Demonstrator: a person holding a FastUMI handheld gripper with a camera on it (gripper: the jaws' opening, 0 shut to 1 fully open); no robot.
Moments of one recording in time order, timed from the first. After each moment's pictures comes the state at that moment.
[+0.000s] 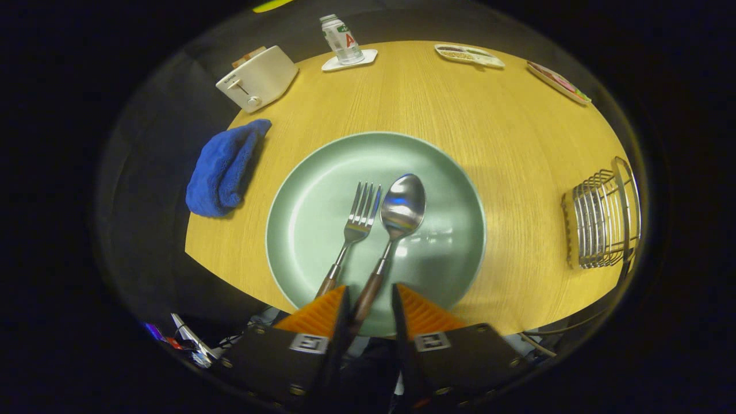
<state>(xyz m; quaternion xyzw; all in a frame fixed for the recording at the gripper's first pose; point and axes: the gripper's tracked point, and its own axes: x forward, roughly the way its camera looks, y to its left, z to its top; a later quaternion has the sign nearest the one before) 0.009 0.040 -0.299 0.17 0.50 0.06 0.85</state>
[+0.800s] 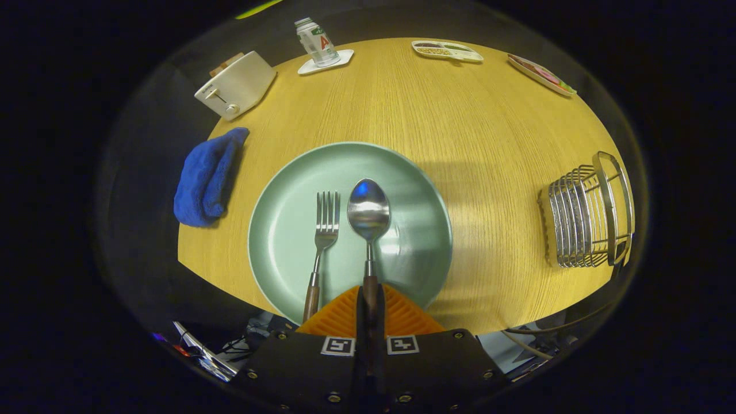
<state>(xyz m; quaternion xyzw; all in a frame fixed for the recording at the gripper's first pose) 0.008 0.014 -0.280 0.19 0.49 0.05 0.85</state>
